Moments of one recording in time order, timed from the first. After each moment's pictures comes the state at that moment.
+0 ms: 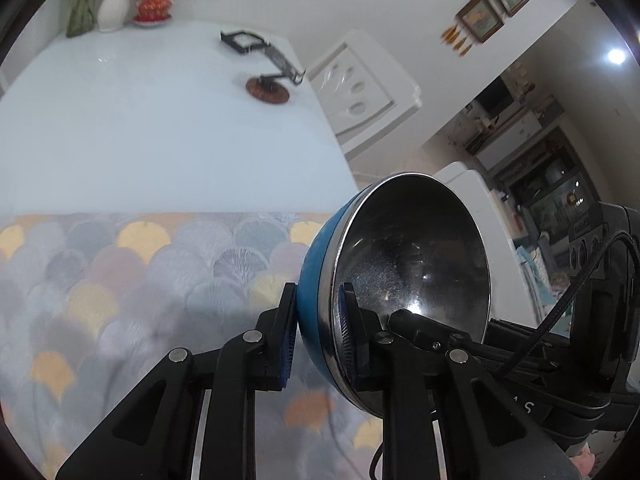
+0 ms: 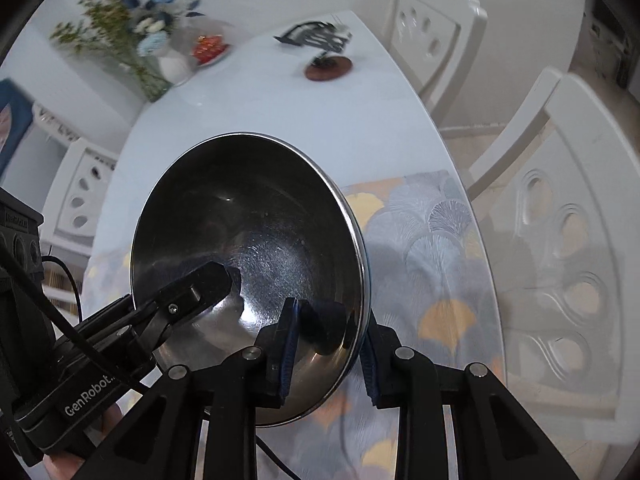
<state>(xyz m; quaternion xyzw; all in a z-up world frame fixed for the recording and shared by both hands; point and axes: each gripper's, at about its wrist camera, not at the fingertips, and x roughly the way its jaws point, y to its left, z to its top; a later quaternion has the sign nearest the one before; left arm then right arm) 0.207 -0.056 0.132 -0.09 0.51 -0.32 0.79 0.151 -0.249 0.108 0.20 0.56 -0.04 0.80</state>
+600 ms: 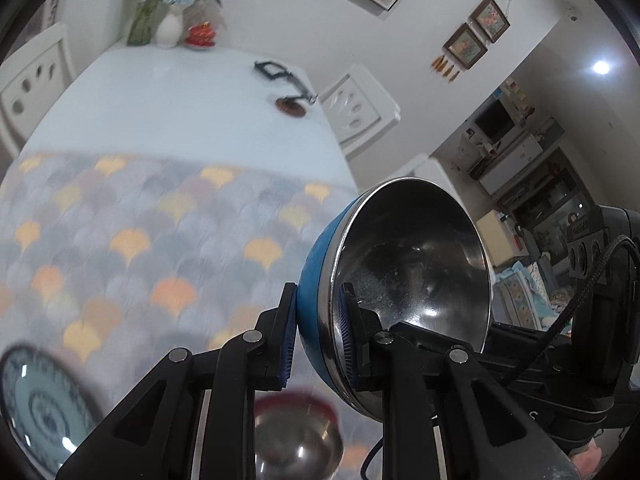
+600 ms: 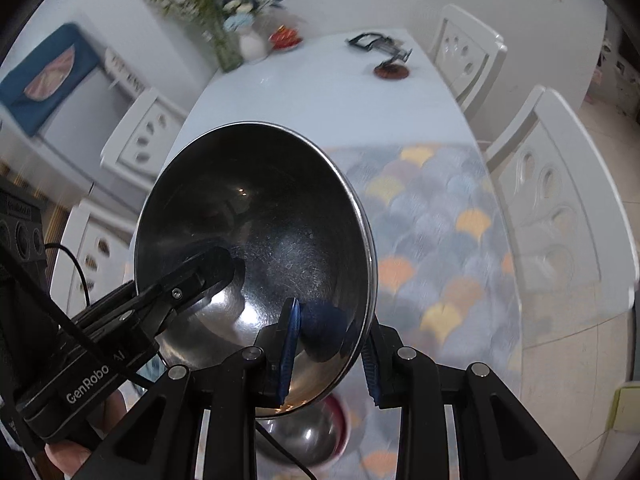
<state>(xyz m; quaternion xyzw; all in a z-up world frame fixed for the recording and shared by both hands) 0.057 0.051 0.182 -0.11 0.49 -0.29 0.82 0.010 -0.130 0.184 0.16 0.55 0.02 0.82</state>
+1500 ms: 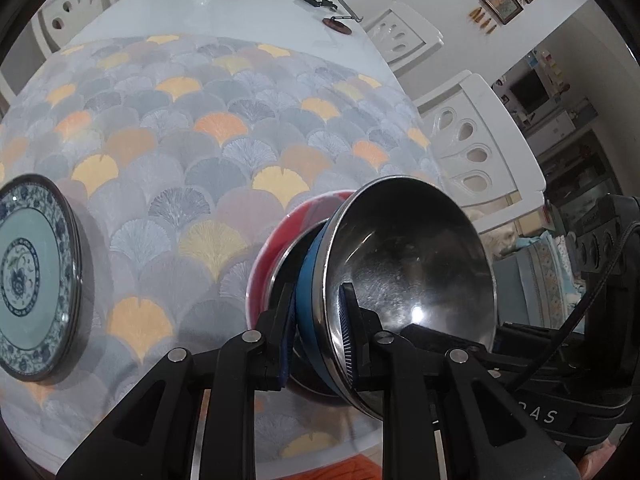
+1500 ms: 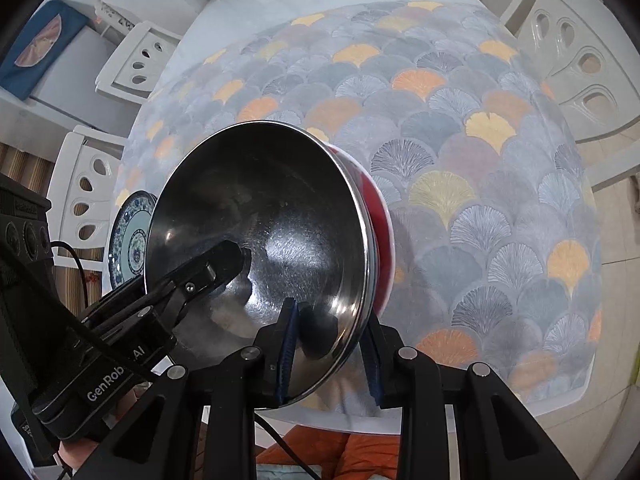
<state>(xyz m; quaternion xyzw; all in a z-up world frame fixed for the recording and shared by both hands) -0.037 0.085 0.080 -0.08 0.55 -0.24 0.79 -0.085 -0.078 0.074 0.20 0.63 0.04 0.75</state>
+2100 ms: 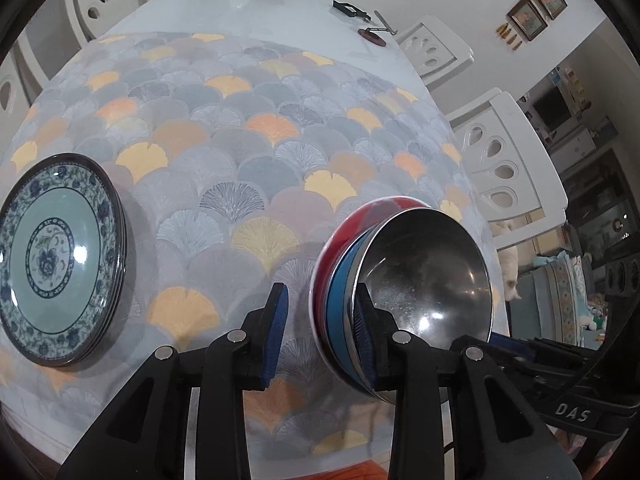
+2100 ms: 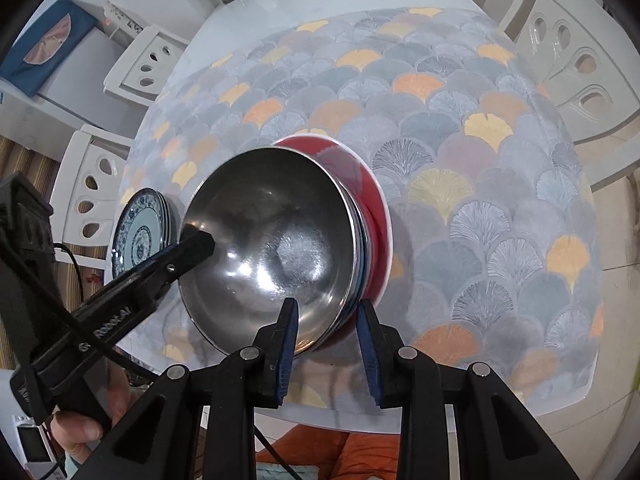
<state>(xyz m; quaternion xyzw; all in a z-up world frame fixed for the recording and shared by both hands) -0.039 0.116 0.076 -0.09 0.55 -0.20 0.80 -0.099 -0.081 0.076 0.20 0.61 0.05 0.76</state>
